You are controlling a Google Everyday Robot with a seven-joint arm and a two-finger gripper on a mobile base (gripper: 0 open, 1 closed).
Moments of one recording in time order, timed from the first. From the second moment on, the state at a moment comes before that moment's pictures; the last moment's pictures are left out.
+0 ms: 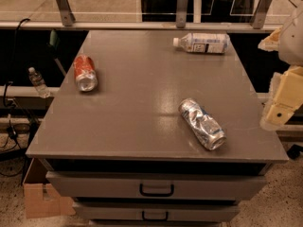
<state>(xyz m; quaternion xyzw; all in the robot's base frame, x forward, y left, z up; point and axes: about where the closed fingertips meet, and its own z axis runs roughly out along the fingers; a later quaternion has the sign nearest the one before) 0.438 -0.217 0.976 -0.60 0.78 -0.03 0.16</state>
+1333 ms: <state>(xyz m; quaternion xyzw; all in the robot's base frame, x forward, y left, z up) 0.467 -0.141 0.905 -0.50 0.86 0.01 0.13</state>
